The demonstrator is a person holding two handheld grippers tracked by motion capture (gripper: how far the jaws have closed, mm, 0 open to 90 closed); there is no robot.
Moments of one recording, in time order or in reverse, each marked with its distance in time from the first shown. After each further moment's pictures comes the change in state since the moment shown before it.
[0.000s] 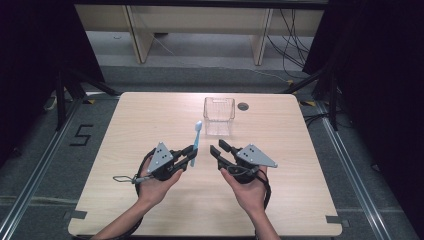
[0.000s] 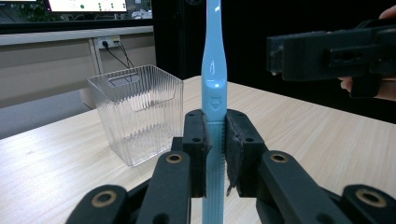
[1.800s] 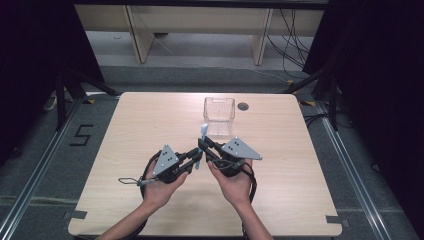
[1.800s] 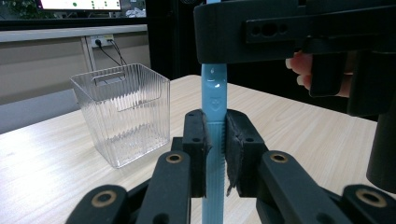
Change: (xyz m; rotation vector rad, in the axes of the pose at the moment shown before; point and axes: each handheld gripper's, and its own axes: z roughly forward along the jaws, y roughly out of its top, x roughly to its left) left arm -0.012 -0.002 0.007 0.003 -0.015 -0.010; right arm 0.018 0.009 0.032 -0.016 0.052 -0.011
